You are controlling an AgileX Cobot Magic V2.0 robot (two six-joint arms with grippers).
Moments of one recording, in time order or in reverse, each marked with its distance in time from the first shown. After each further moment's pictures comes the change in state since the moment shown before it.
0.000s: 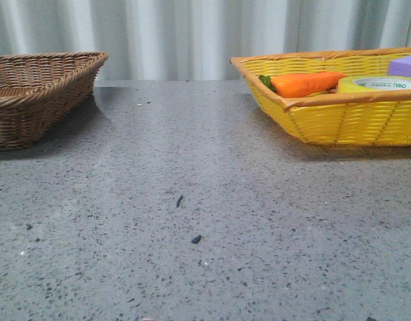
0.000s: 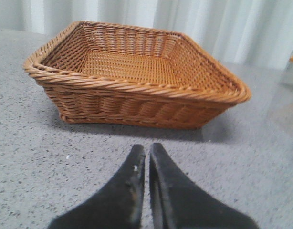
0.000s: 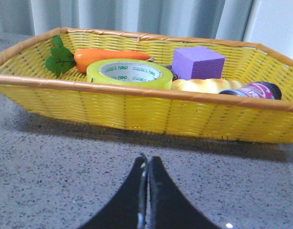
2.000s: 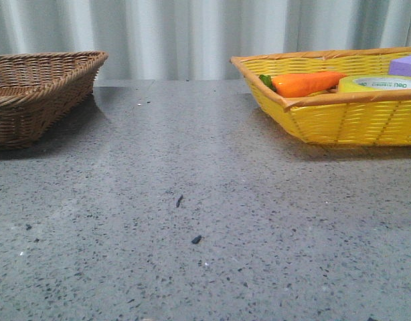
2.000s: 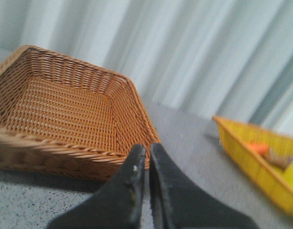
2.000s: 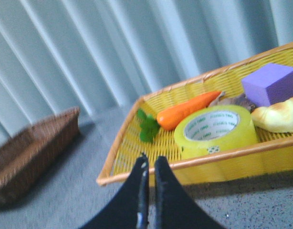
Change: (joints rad) left arm 0.000 0.149 -0.294 -0.170 0.179 -0.006; right arm 0.000 0.102 -0.294 0.575 0.180 -0.083
